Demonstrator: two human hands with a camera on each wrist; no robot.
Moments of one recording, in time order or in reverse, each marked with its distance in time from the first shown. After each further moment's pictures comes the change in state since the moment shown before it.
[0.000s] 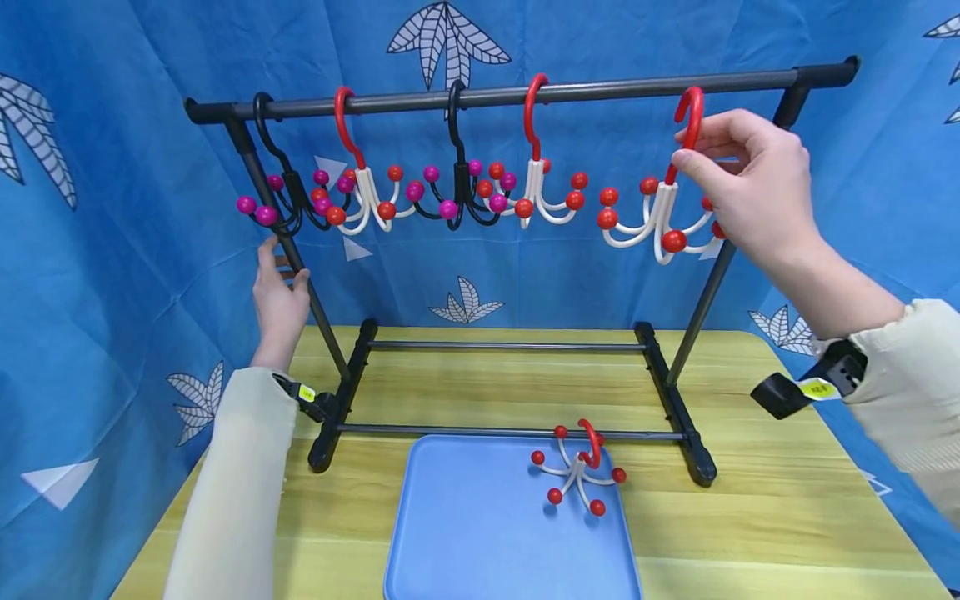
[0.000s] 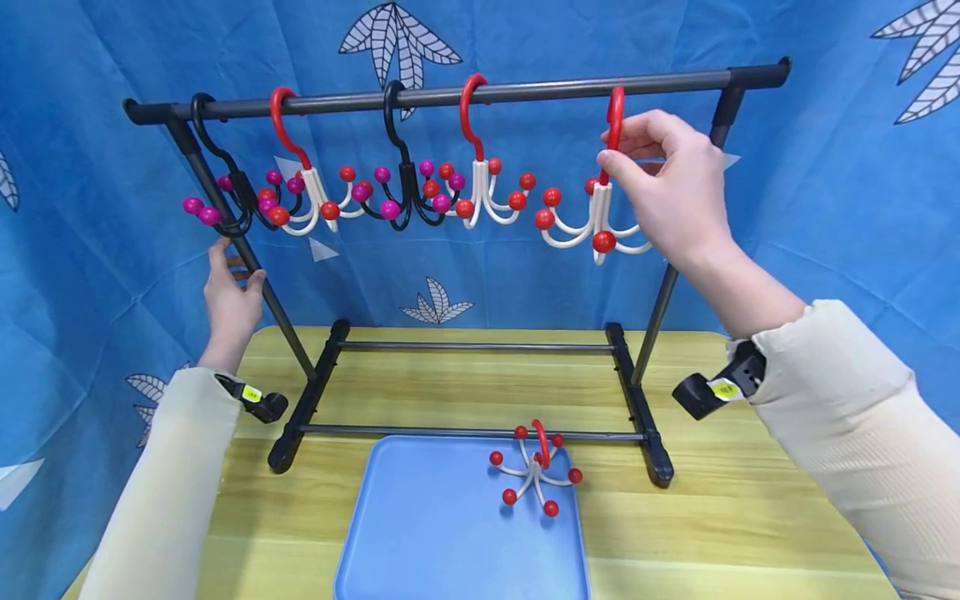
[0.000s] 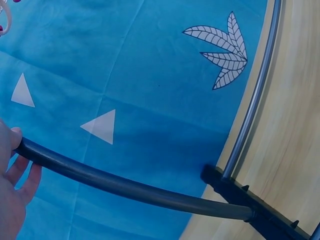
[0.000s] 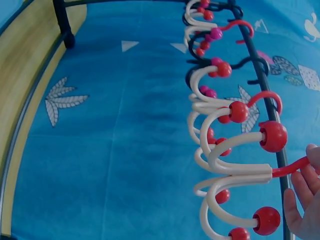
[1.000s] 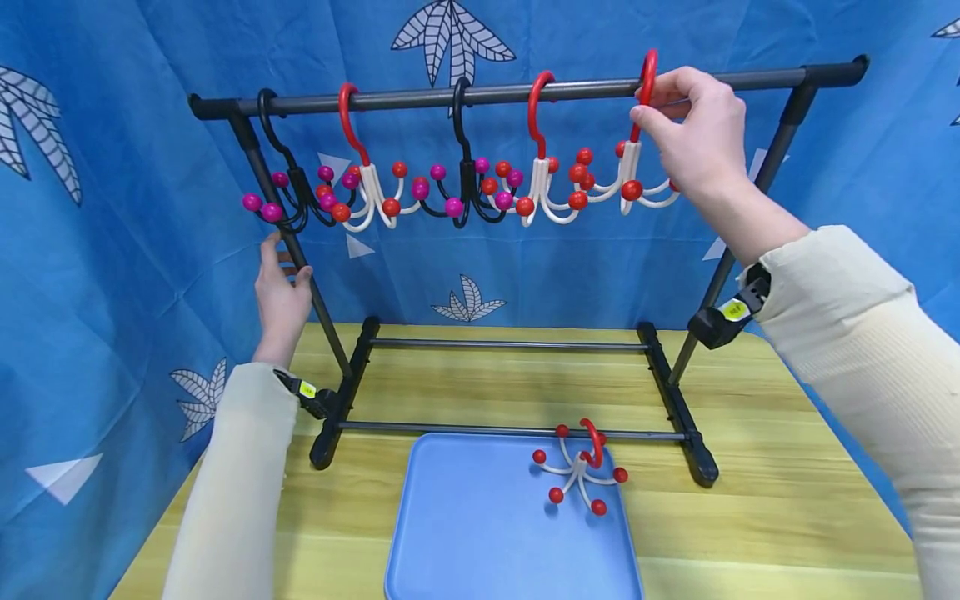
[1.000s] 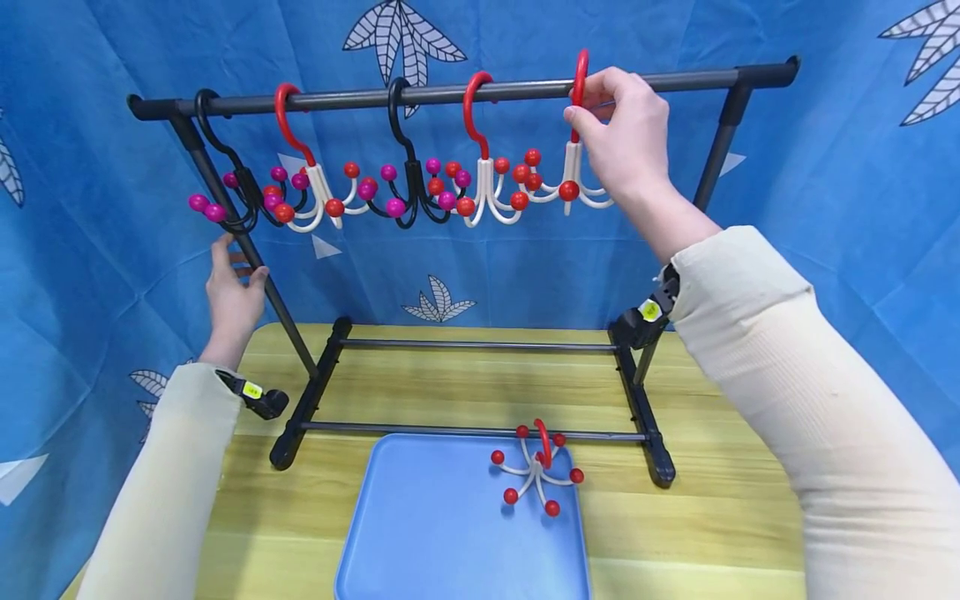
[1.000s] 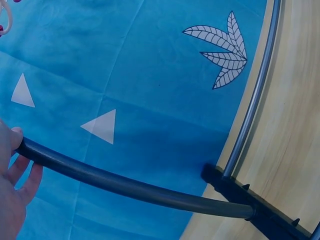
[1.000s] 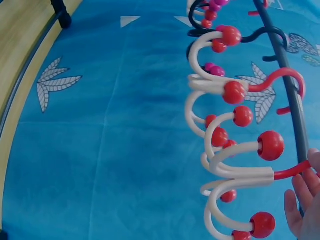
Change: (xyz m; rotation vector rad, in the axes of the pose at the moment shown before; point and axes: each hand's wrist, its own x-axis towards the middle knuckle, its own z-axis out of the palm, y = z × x) left_hand 0.000 0.001 -0.002 -0.006 -0.007 0.000; right_hand 0.053 -0.007 0.041 -0.112 -0.018 0.125
